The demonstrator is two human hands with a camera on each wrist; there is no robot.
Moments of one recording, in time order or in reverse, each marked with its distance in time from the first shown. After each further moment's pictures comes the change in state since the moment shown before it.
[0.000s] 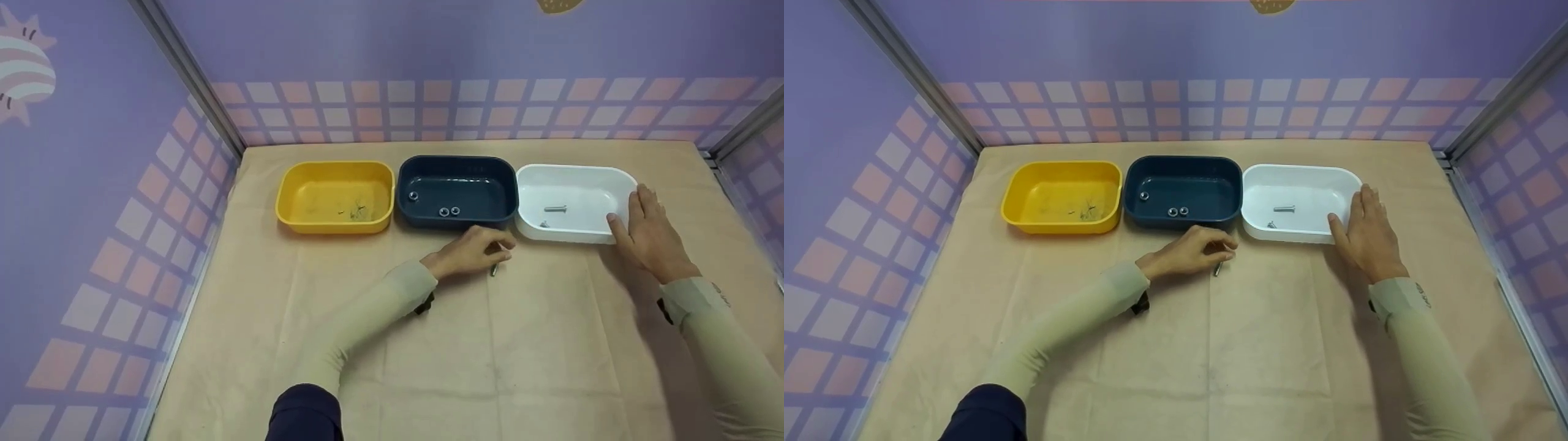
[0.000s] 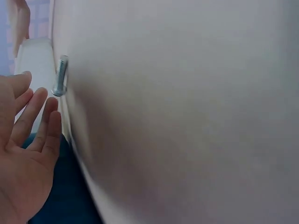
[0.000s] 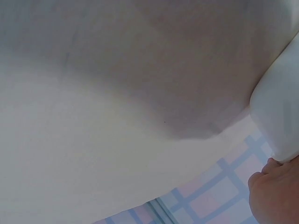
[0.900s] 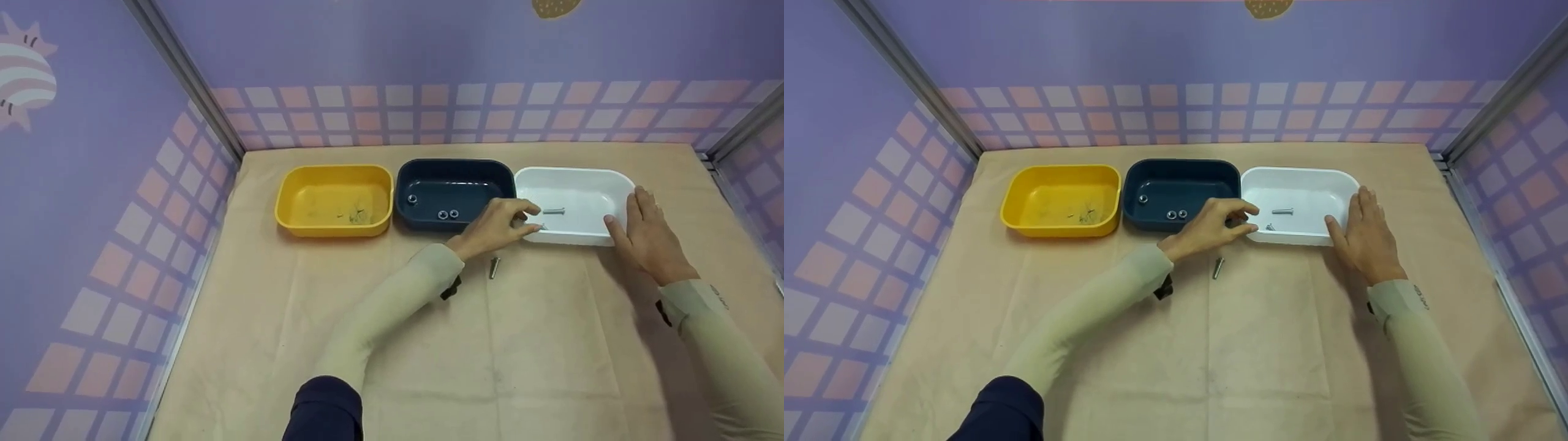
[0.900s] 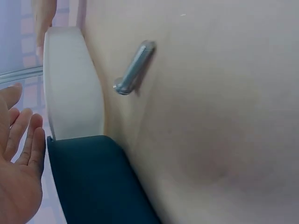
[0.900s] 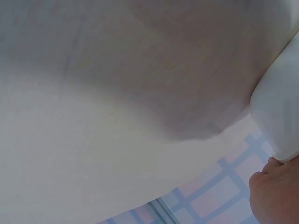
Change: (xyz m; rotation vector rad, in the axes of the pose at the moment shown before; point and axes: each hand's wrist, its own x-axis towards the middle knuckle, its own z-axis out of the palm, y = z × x) left_hand 0.055 0.031 -0.015 -0.012 0.219 0.057; right_hand 0.000 0.002 0.002 -0.006 0.022 -0.014
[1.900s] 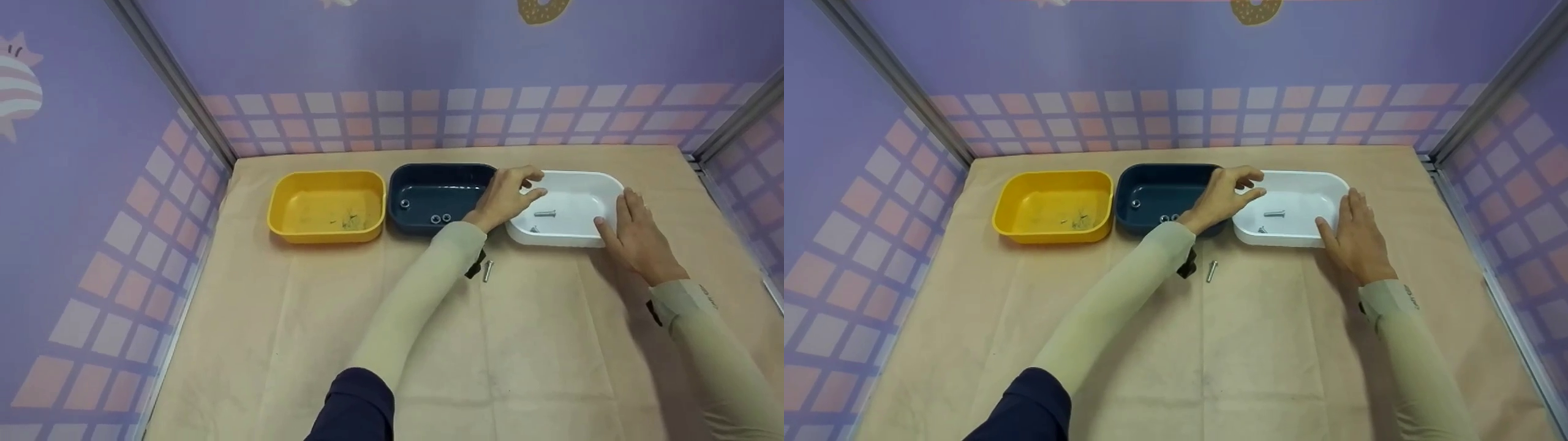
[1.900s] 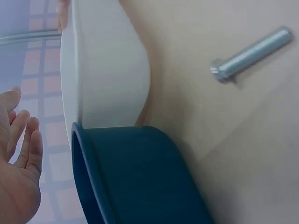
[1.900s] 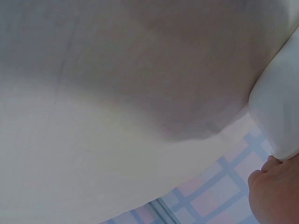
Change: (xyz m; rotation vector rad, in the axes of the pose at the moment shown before) left_hand 0.066 0.004 -0.004 0.074 0.130 -0.180; right_hand 0.001 -0.003 -0.002 0.009 -0.030 0.023
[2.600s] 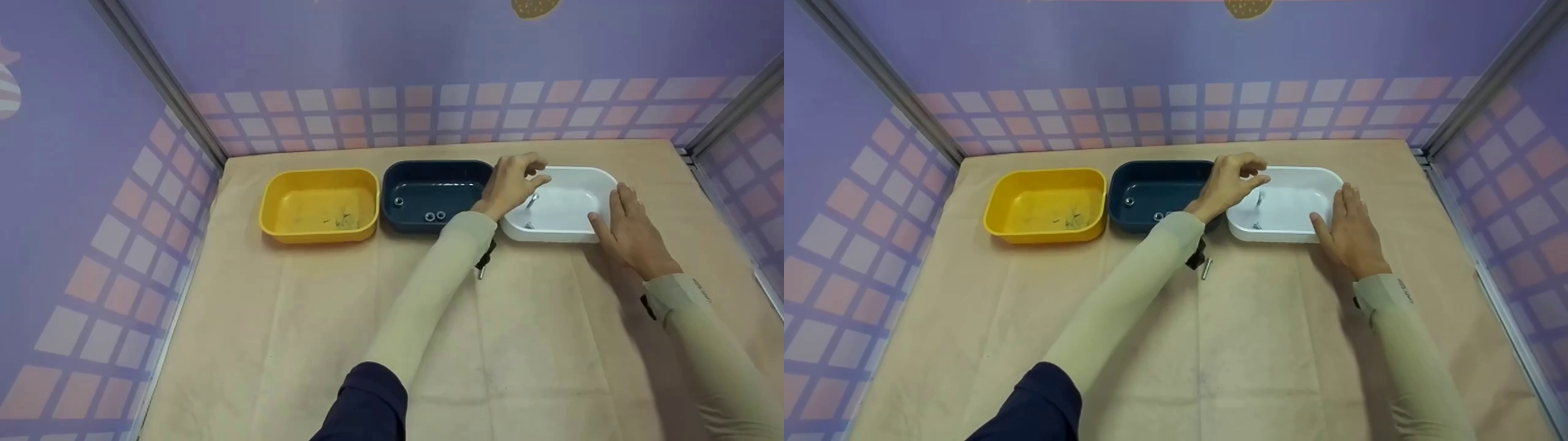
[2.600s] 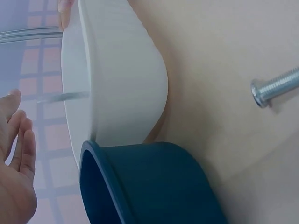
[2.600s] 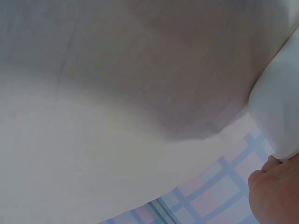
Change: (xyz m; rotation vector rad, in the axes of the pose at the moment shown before) left_hand 0.023 0.007 0.011 0.012 0.065 -0.003; right_hand 0.001 0.002 0.000 -0.005 -0.001 0.002
